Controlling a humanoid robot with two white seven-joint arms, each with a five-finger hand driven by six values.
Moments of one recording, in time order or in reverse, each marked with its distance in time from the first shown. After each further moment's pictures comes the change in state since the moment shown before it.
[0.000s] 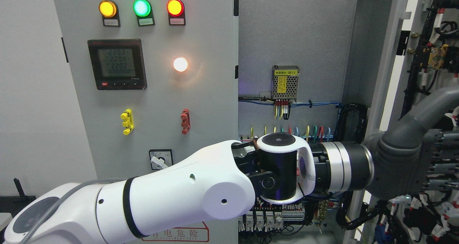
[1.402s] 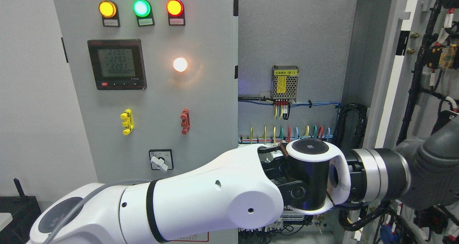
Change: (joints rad) left arm 0.018 -0.039 0.025 0.015 -0.029 0.040 -0.012; right arm 0.000 0.000 0.000 0.000 0.000 0.000 0.000
